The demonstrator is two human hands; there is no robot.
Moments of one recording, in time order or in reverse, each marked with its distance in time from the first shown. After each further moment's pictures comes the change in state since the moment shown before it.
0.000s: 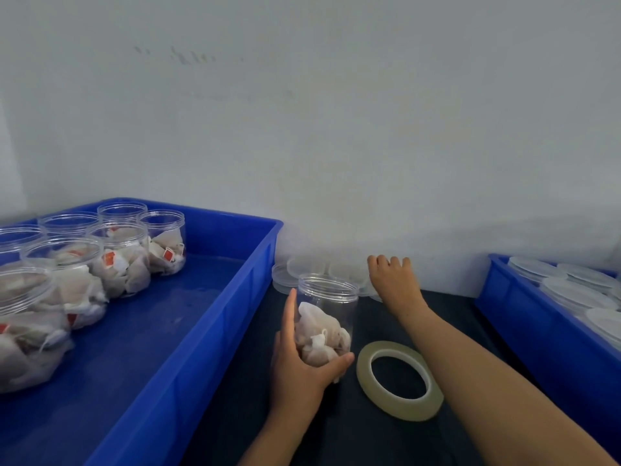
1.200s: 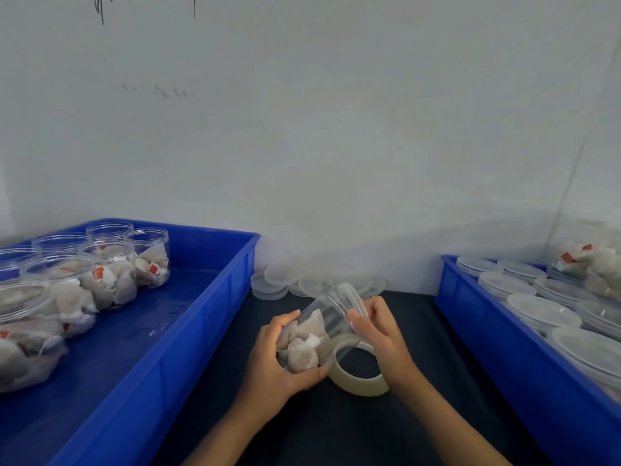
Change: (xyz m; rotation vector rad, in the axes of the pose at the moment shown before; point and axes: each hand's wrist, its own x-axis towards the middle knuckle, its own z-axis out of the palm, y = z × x) left_hand -0.020 0.023 -0.015 0.207 -0.198 0.155; right_hand -0.150 -0.001 -0.092 1.970 0.079 0.242
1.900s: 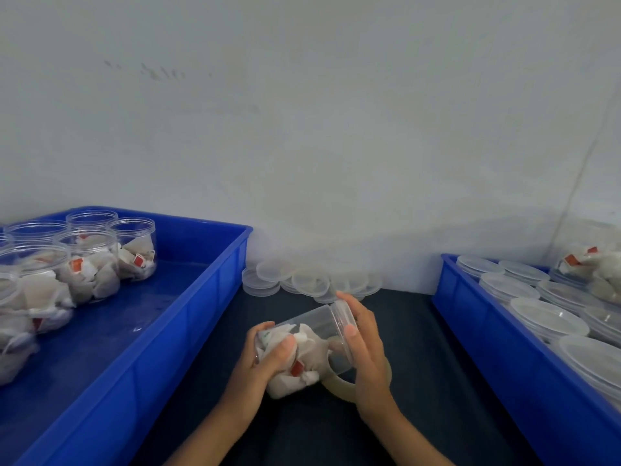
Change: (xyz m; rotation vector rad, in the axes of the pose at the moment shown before) left_hand 0.005 -0.009 0.001 -0.434 0.004 -0.345; right_hand -0.015 0.021 0.023 0.004 0.110 -0.171
